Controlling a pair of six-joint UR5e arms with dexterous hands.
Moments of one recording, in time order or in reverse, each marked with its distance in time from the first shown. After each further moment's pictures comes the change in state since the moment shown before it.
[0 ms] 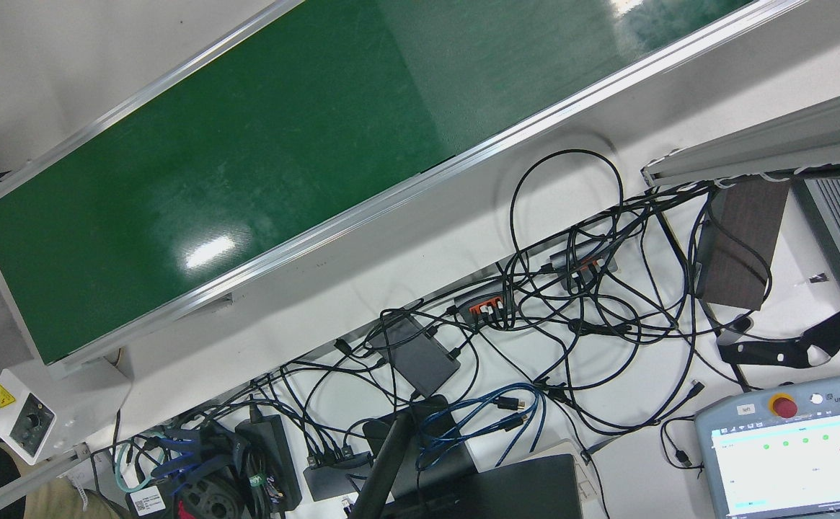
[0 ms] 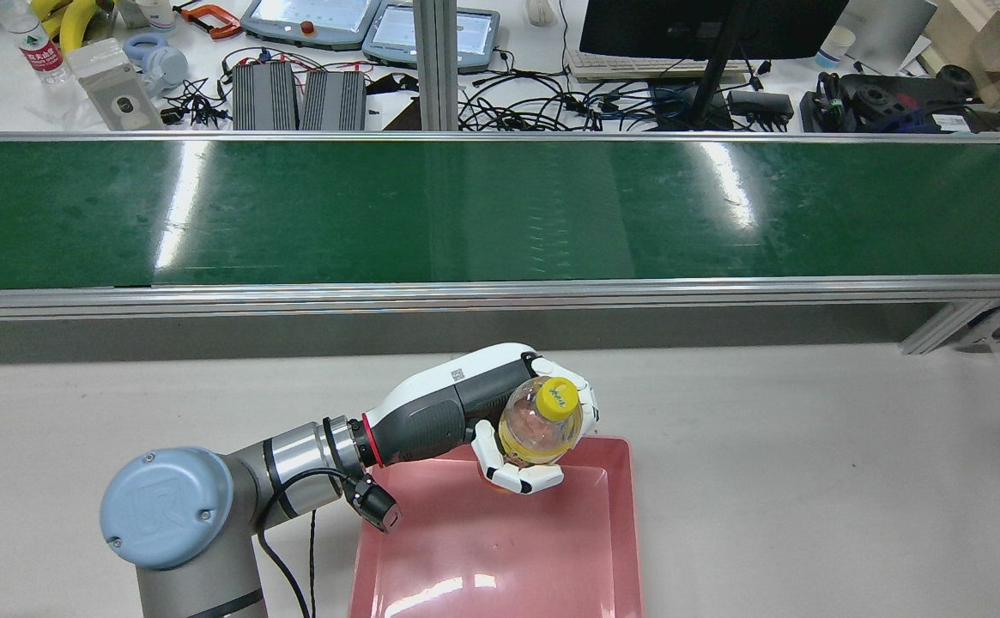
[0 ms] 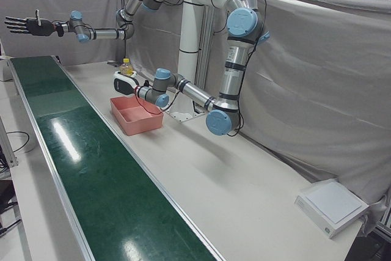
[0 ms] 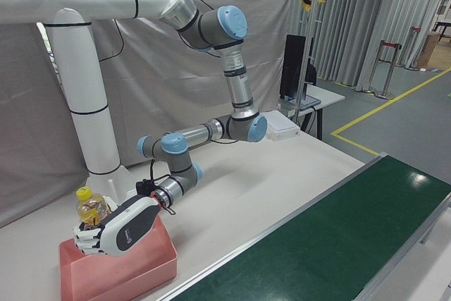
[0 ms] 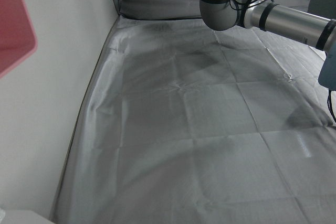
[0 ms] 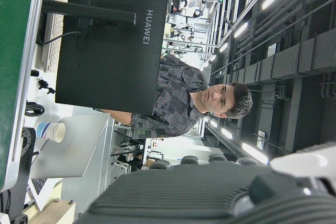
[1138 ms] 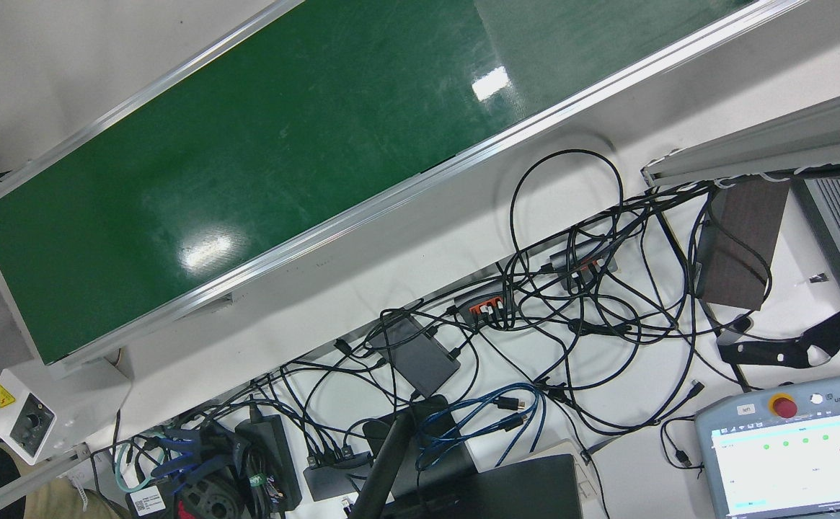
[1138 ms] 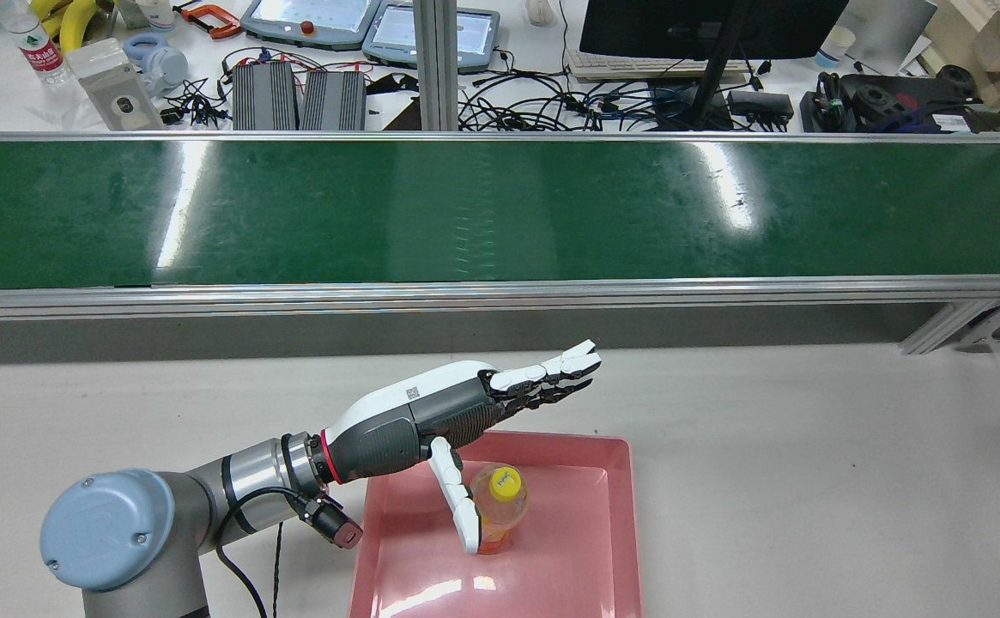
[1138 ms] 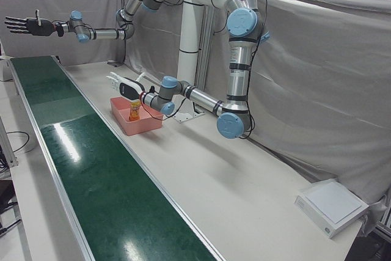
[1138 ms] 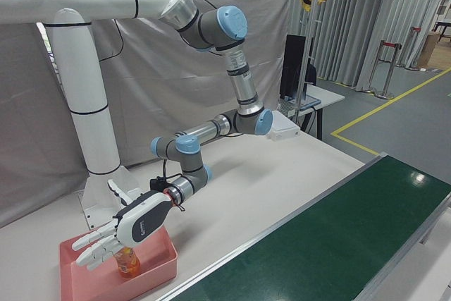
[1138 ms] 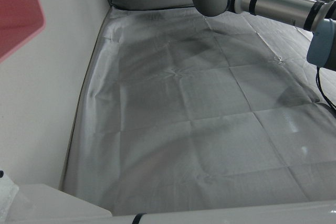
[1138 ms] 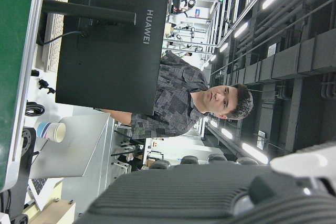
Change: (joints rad) left arm 0.002 0.120 -0.042 -0.135 0.007 0.003; right arm 0.000 0.000 0.000 0.000 0.000 0.000
